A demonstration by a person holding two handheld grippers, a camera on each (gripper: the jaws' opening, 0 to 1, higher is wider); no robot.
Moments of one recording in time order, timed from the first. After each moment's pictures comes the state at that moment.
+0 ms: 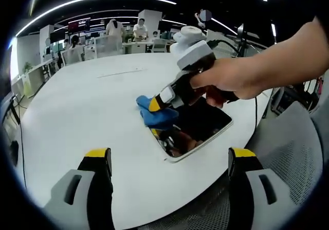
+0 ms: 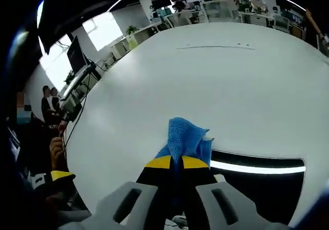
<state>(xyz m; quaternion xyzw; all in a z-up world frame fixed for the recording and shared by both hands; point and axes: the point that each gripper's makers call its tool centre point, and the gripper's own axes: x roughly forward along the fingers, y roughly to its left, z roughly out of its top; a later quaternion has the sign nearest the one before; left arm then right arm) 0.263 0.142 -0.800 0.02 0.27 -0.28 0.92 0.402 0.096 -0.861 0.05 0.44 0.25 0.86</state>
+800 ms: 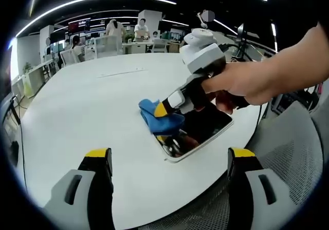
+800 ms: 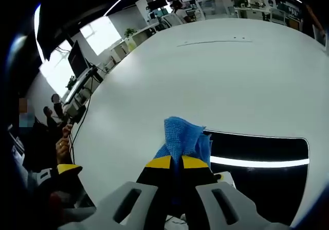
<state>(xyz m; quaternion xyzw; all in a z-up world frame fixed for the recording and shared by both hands) 0.262 0.140 -0.800 0.02 0.27 -0.28 0.92 0.373 0.093 -0.860 0.07 0.45 0.25 0.85</state>
